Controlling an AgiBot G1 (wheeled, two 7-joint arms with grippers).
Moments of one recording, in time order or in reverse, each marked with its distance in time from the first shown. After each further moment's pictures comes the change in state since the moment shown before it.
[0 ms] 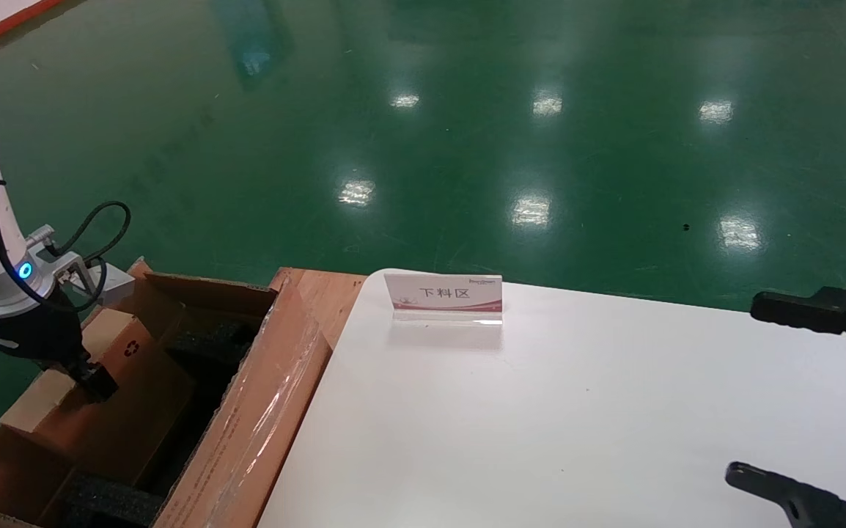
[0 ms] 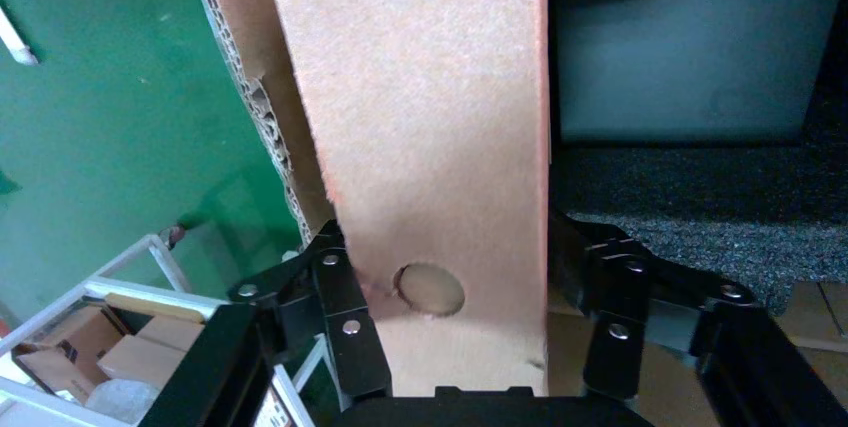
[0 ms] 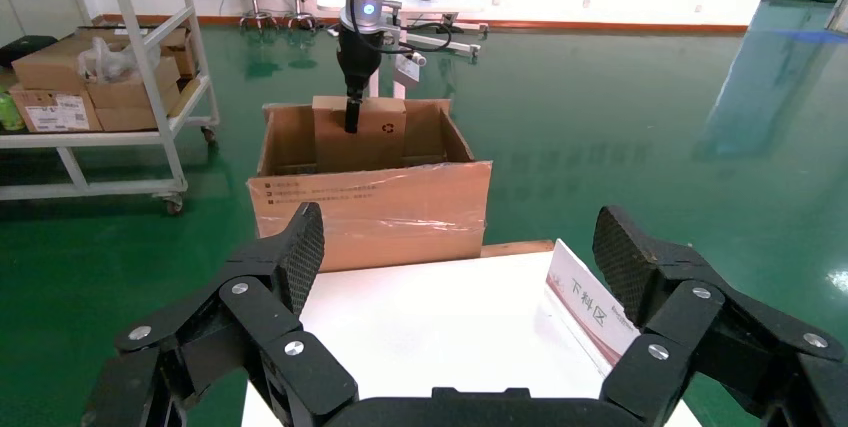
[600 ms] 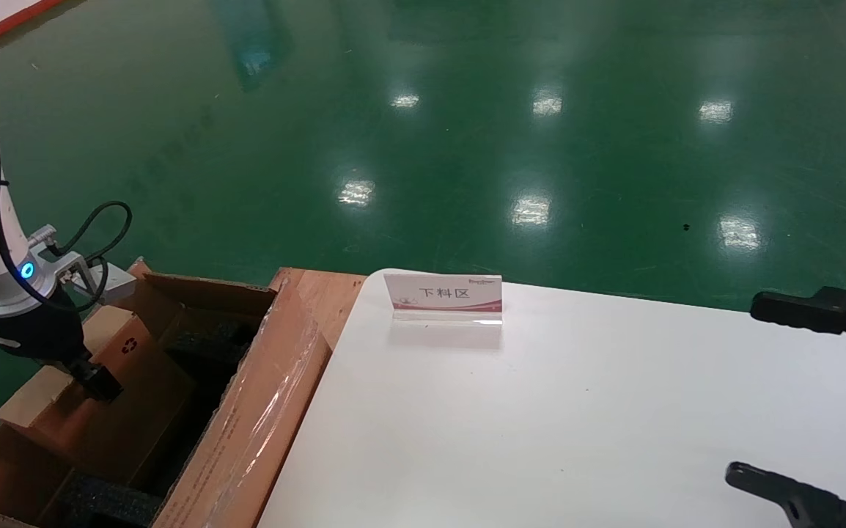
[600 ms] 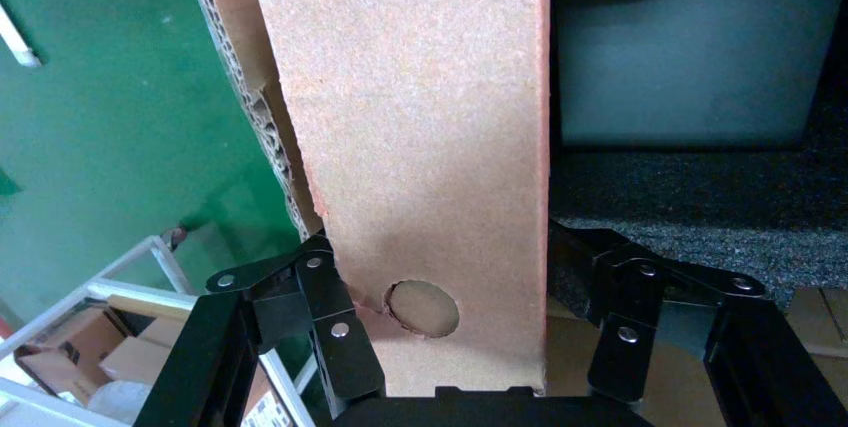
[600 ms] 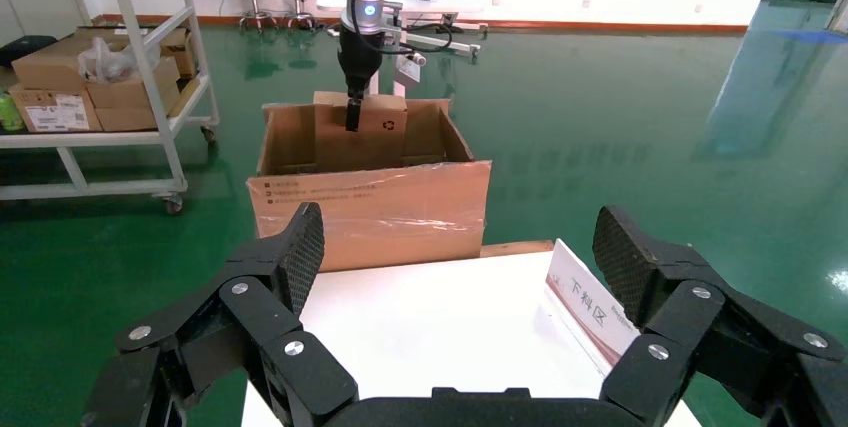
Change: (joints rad) left arm -0.004 -0.001 0.001 -0.005 0.003 -0.005 -0.002; right arm 0.000 0.000 0.000 0.000 0.000 0.000 0.000
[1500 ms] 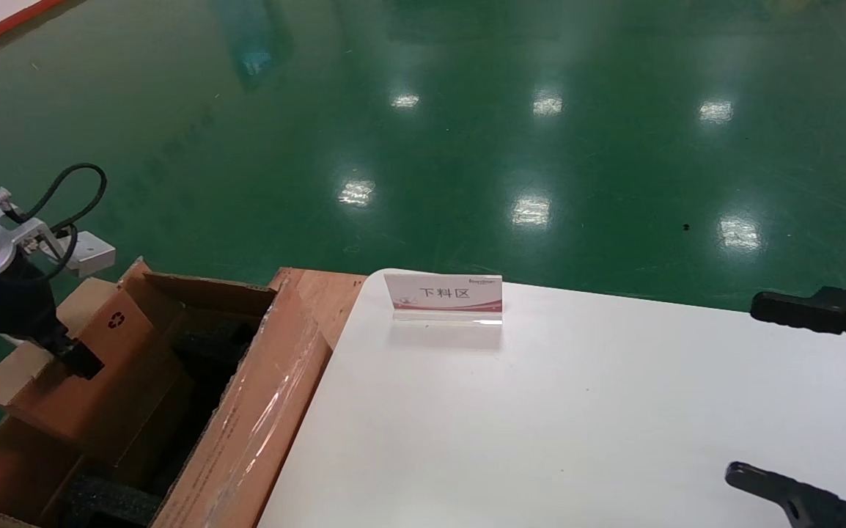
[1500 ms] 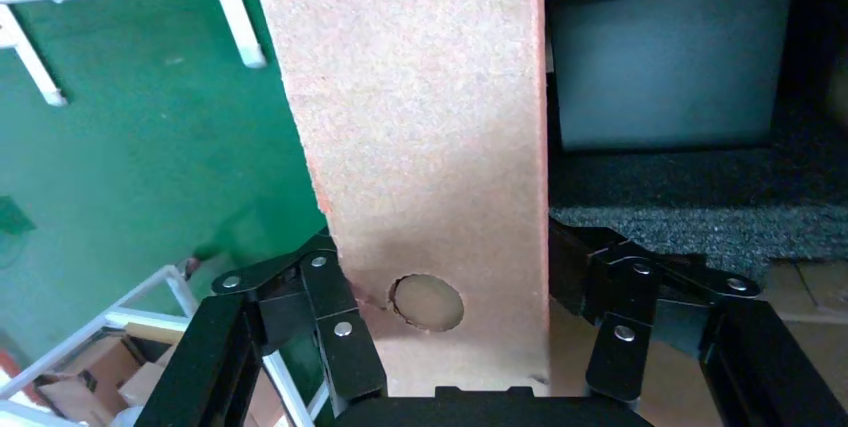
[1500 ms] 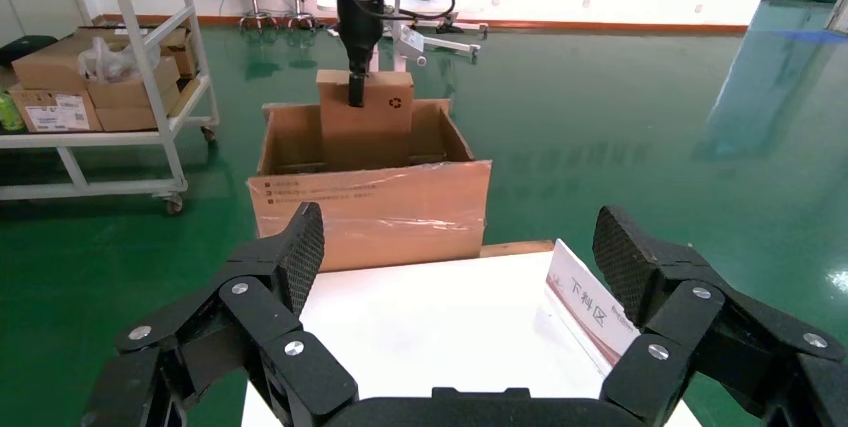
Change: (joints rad) left arm -0.204 -0.060 0.024 -0.174 0.067 0.015 -0.022; right arm 0.000 -0.001 0.001 0.000 -0.001 -0.001 0.001
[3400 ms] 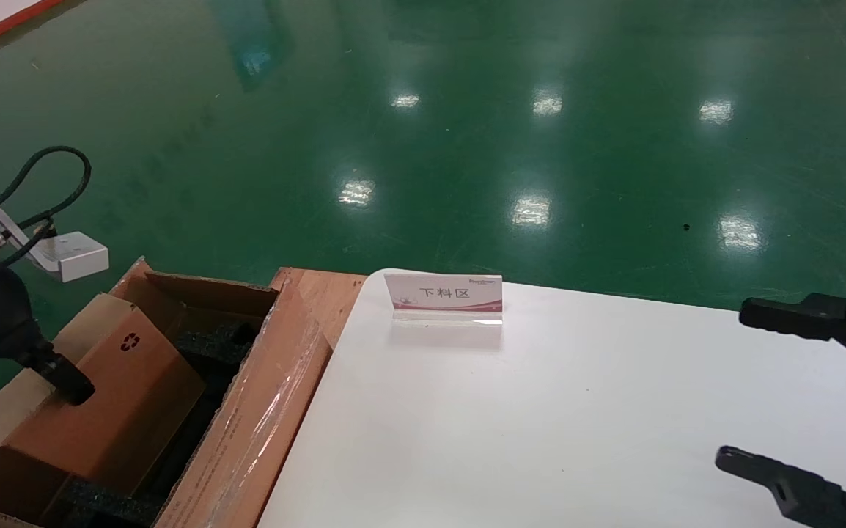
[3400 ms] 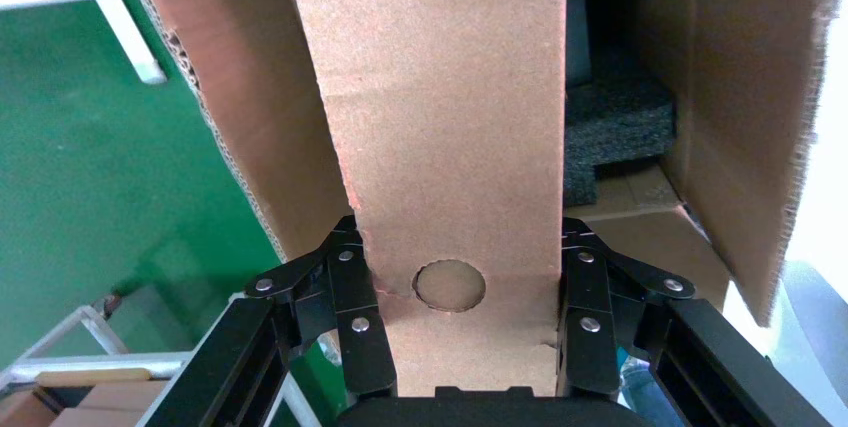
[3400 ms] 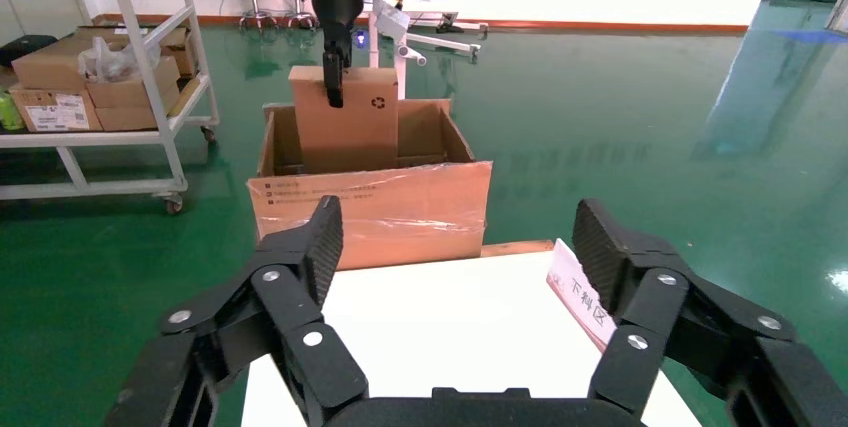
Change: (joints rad) left arm -0.288 -0.080 -0.004 -0.245 -0.021 0.201 -0.018; right arm -0.001 -0.001 0.003 0.000 -0.002 -0.001 0.002
